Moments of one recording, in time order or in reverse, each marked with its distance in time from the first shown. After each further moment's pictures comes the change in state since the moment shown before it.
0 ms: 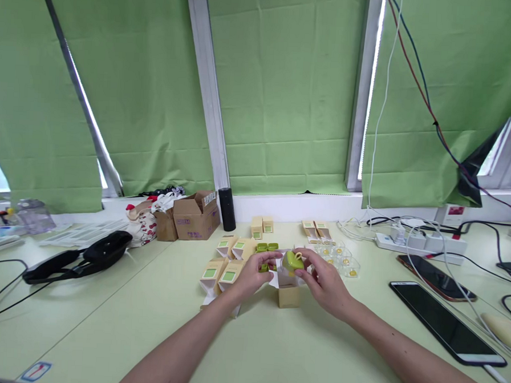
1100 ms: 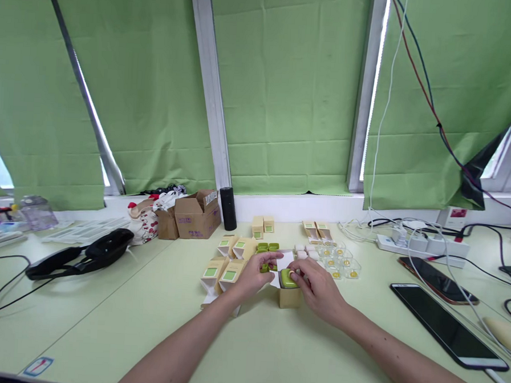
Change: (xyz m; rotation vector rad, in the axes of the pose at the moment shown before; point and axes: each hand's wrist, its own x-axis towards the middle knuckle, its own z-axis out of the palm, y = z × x) left_hand -0.003 0.004 0.002 0.010 0.033 -0.027; right_hand -0.003 -0.011 0.012 -0.101 -0.107 -0.012
